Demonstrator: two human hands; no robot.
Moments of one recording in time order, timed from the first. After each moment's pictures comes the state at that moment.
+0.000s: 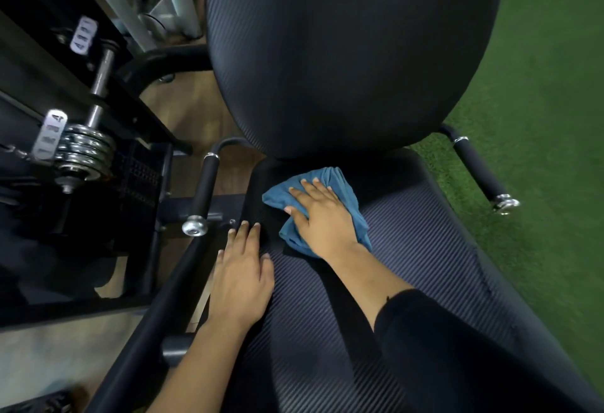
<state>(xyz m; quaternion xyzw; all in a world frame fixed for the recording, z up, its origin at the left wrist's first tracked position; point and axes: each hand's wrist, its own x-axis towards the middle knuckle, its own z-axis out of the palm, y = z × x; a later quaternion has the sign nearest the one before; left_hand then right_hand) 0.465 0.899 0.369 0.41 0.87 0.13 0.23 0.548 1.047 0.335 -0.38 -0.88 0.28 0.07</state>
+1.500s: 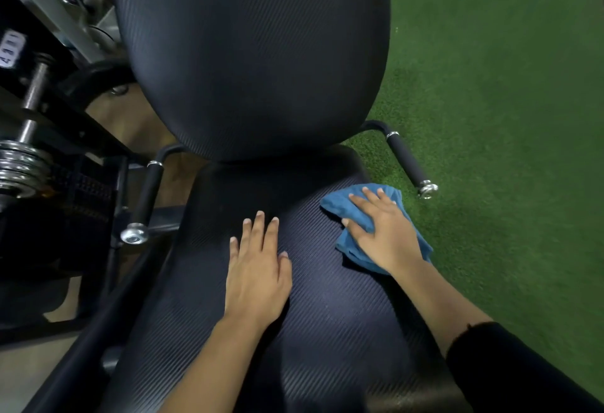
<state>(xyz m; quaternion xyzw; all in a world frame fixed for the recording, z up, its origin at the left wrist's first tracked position) 0.568 0.944 0.388 0.51 0.82 0.13 0.21 0.740 1.087 0.357 -0.51 -0.82 0.25 0.07</state>
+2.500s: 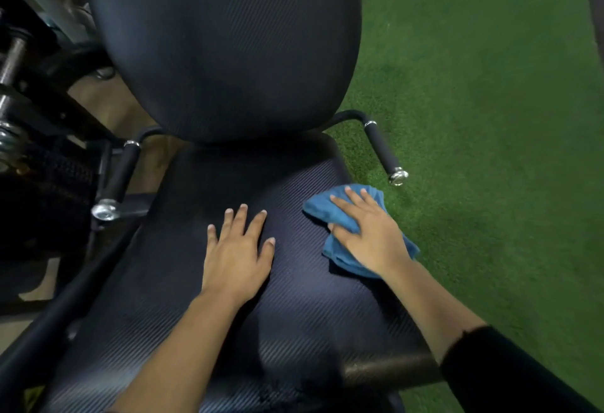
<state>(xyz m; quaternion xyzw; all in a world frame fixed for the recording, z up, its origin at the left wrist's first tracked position) 0.589 0.942 0.381 0.51 0.83 0.05 0.21 0.781 1.074 0.367 -0.47 -0.84 0.27 0.04</state>
